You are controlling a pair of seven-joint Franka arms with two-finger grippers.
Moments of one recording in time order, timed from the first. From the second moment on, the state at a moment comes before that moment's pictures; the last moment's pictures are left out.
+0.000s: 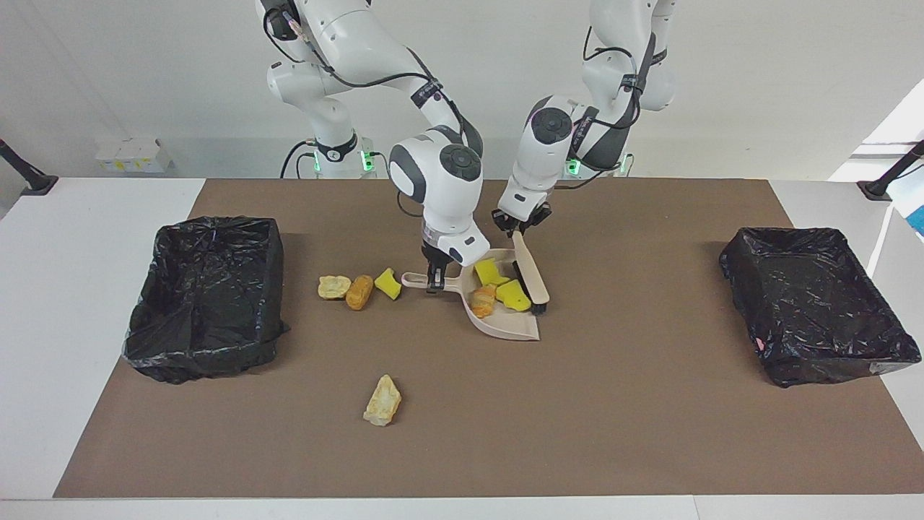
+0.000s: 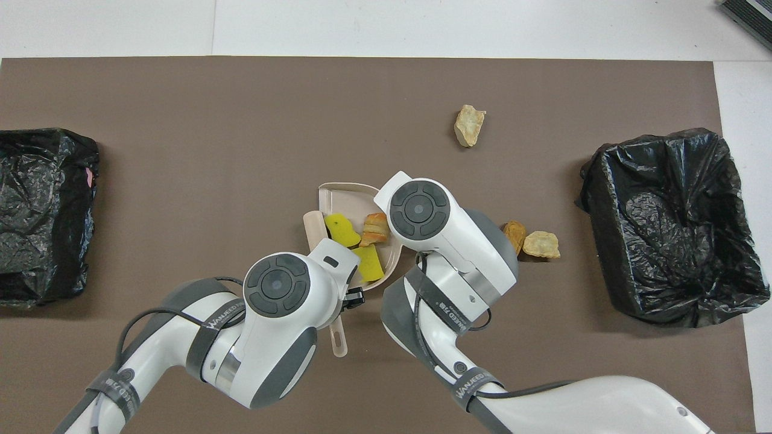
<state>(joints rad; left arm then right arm) -0.71 0.00 0.03 -2.21 -0.12 2.12 -0.76 0.40 0.36 0.17 -1.79 -0.27 2.07 -0.85</state>
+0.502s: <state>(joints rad) -0.70 -0.21 0.02 -2.25 -0.04 1.90 -0.74 0.36 0.32 0.17 -1.78 -0.27 2.08 -0.82</state>
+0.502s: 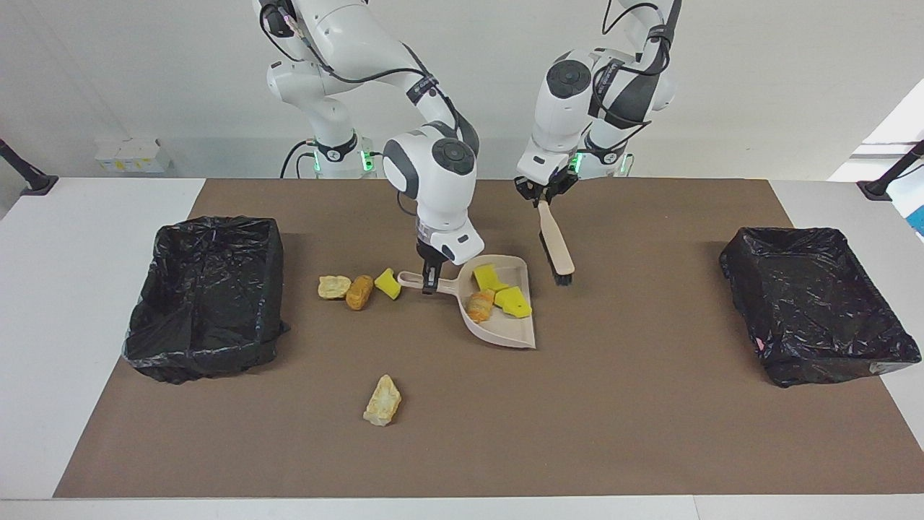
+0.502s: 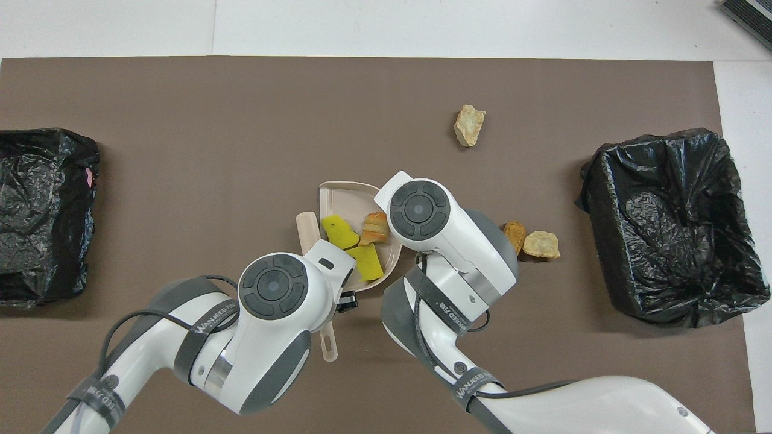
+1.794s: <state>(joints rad) -1.03 -0.29 -0.06 -2.61 -0.14 2.23 -1.00 -0.29 0.19 0.16 -1.71 -0.17 1.99 -1.47</state>
